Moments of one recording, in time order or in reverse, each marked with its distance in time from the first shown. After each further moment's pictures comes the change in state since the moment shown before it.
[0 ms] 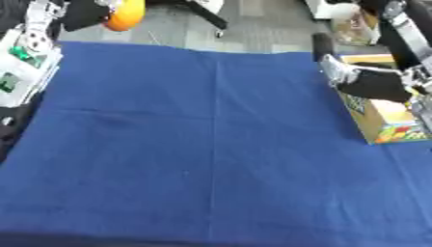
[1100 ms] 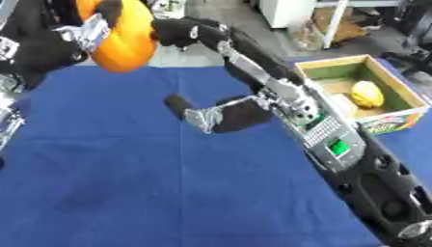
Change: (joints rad) left arm 0.034 -0.032 -0.116 -0.291 0.307 0.009 -0.072; right arm -0.060 0.158 0.075 0.108 0.019 -0.060 0.079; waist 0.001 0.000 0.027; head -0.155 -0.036
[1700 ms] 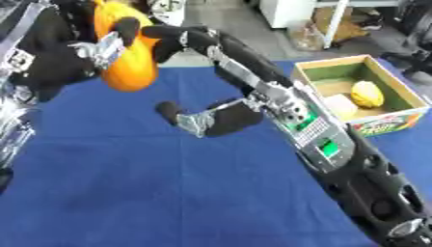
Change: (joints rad) left arm 0.001 -0.014 -0.030 -0.028 0.032 0.016 -0.034; right arm -0.007 0.020 0.004 0.027 0.024 -0.006 0.005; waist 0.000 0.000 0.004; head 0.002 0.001
